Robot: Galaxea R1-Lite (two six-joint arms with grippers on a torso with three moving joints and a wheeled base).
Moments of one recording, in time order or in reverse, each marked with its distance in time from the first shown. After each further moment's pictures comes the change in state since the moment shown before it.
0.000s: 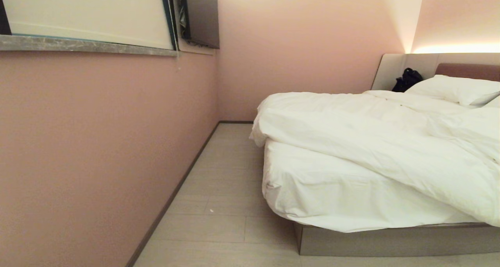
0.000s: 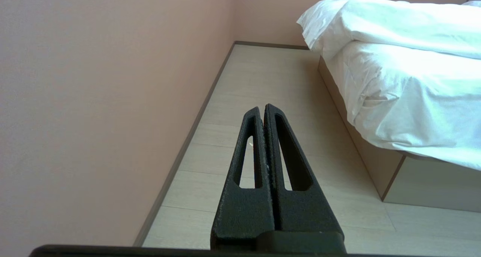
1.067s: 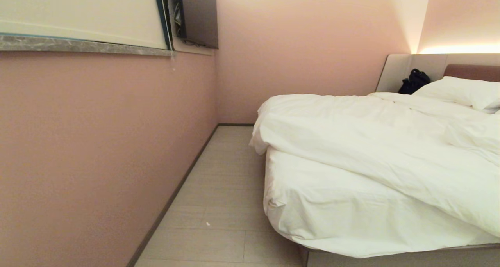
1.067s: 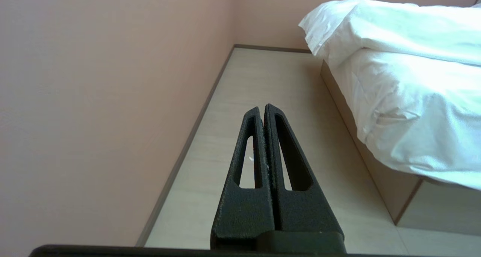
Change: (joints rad) left arm 0.000 0.000 0.000 0.000 -0.001 0.002; right arm 0.000 0.000 0.000 0.000 0.000 0.000
